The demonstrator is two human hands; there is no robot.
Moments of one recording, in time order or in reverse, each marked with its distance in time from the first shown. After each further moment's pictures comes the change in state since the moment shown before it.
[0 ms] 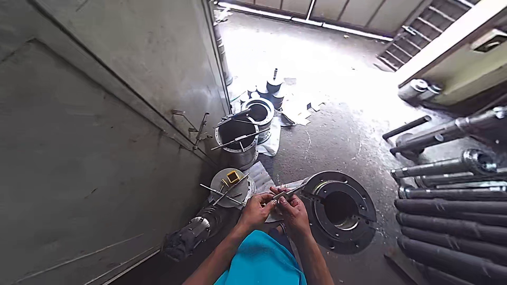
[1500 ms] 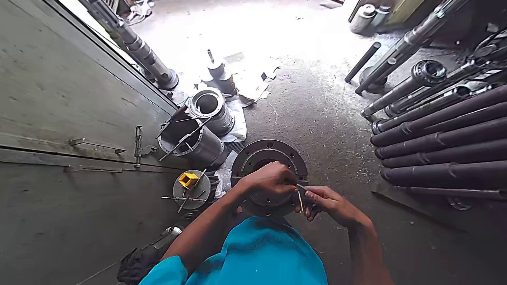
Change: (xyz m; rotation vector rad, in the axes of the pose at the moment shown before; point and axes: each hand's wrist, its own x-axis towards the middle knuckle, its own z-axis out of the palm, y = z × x) left_hand 0.114 0.090 0.247 0.674 -0.993 0.652; right_hand -0.098 -0.165 -0.289 -0.385 -0.354 0.257
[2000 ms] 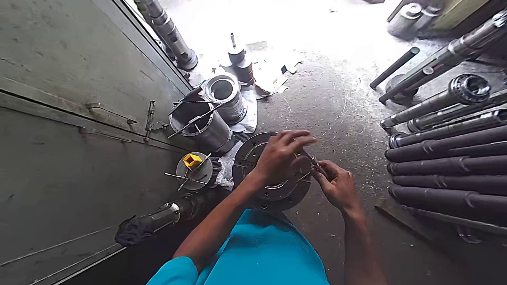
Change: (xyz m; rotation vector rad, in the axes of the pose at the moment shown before) left_hand 0.011 0.019 0.015 0.422 0.760 -0.148; right_hand 0.032 -0.002 -0.029 -0.784 0.659 -0.242
